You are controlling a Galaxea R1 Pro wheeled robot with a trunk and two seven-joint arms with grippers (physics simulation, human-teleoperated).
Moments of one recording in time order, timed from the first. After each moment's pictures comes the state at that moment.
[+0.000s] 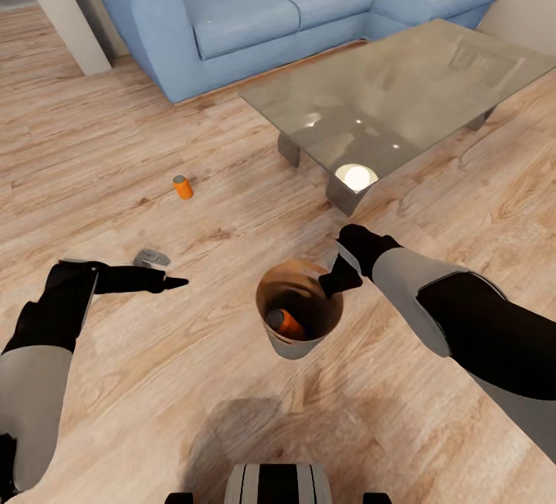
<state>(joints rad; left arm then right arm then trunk) -0.92 0.25 0.19 -1.00 -0.39 0.70 -1.08 -1.49 0.14 0.42 0.01 -0.07 1.04 0.29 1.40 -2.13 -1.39</state>
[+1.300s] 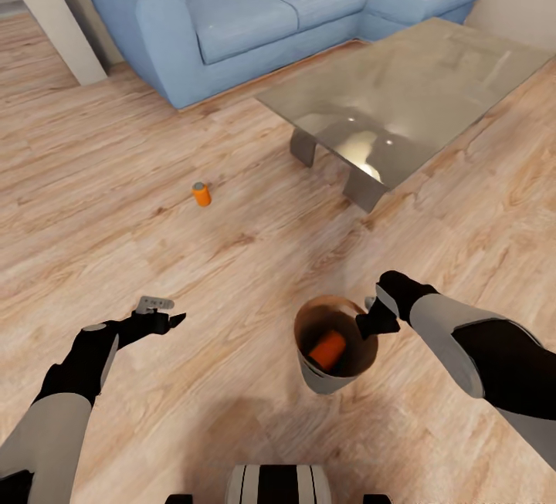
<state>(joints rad) -0.76 0.15 0.35 -0.75 -0.33 0.29 -0.63 -1.29 -0.04 0.27 0.01 -0.06 0.94 0.23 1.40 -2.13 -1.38</state>
